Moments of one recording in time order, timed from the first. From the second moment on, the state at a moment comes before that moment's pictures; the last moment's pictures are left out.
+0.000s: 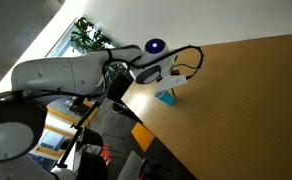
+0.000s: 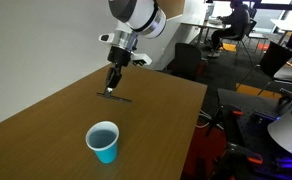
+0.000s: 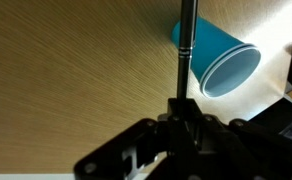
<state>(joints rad) -0.49 0.59 0.47 -1.90 0.63 2.44 -1.24</state>
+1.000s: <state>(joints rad) -0.32 0.58 0.23 -1.79 0.97 2.00 -1.77</state>
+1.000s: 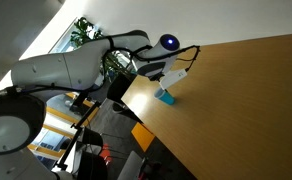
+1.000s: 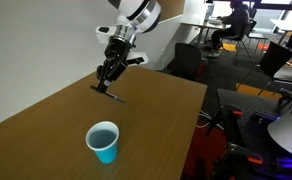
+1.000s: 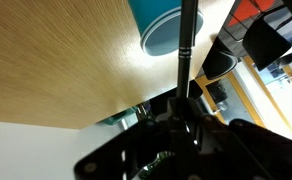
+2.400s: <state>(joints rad) -0.22 0.63 0.10 -1.77 1.10 1.69 -2.26</state>
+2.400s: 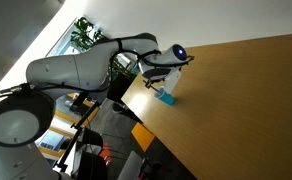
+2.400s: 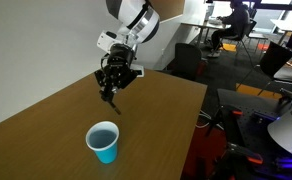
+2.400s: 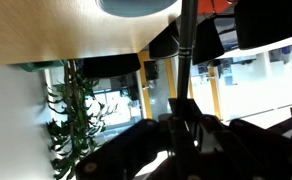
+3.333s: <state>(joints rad) -0.18 0.72 0.09 -1.72 1.15 1.51 -2.59</state>
